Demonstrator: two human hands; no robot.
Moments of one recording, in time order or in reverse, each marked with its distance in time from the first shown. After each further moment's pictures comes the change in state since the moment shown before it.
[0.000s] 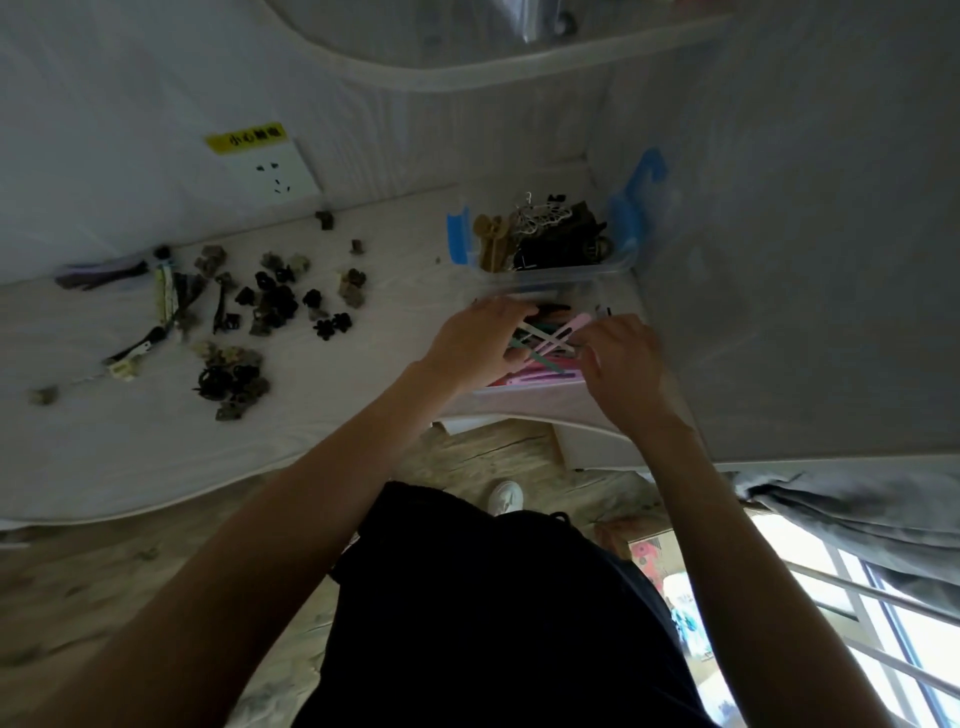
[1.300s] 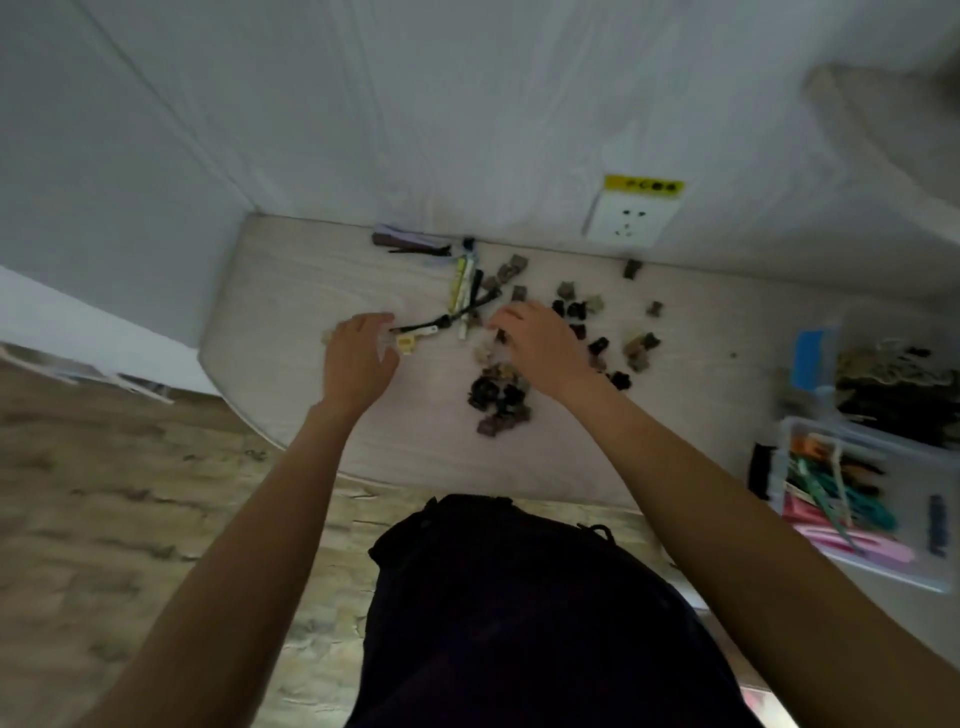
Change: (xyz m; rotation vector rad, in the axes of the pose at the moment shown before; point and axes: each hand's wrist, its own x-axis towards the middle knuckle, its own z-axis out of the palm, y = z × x) left_hand -0.254 -0.335 -0.056 -0.173 0.424 -0.911; right_hand 0.162 -0.342 0.158 0.156 -0.440 -0.569
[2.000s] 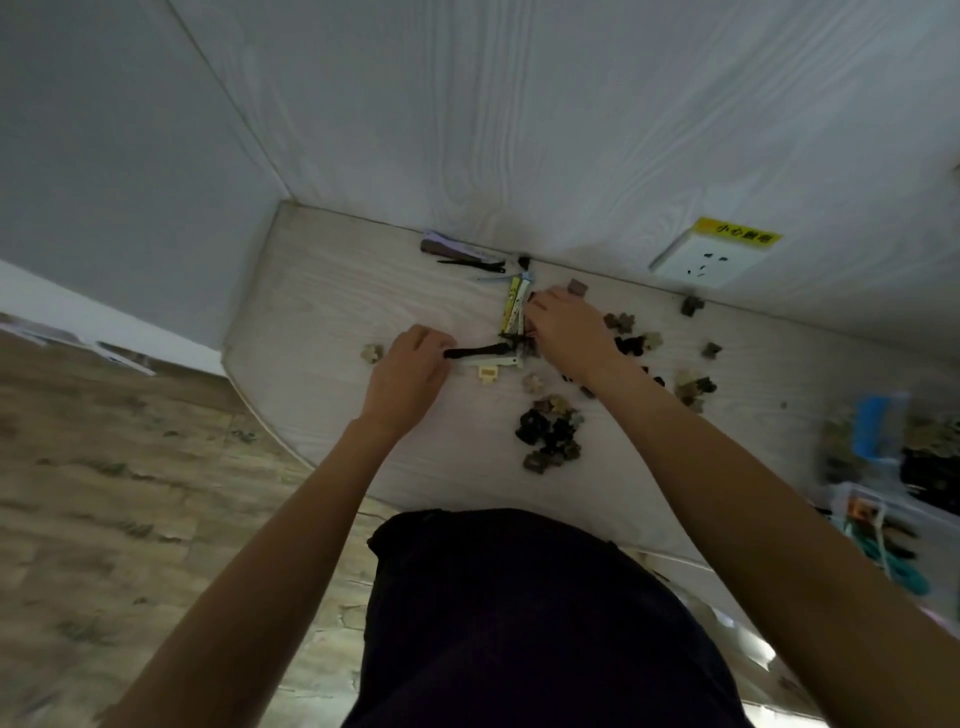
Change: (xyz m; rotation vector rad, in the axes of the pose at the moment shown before) left_hand 0.018 -0.023 0.008 -0.096 -0.031 0.255; right_hand 0.077 -0.004 0.010 -0.310 -0.011 -0.120
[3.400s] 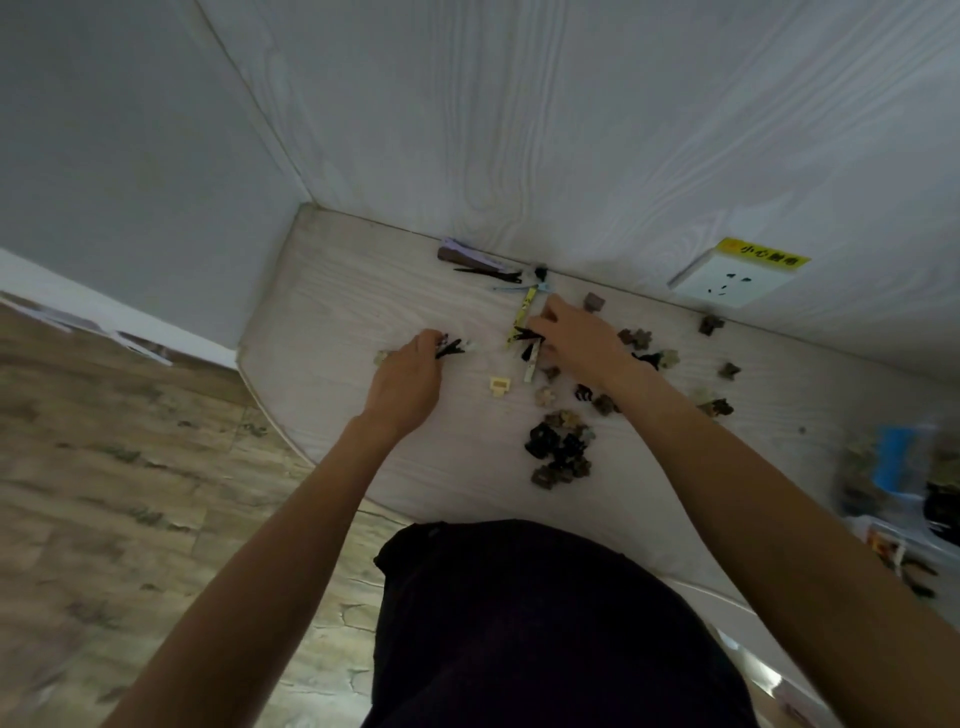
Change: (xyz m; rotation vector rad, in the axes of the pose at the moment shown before) left_hand 0.008 0.007 -0.015 0.043 -0.148 -0.259; right_hand 0.009 0.013 -0.003 0.089 -0.289 -0.057
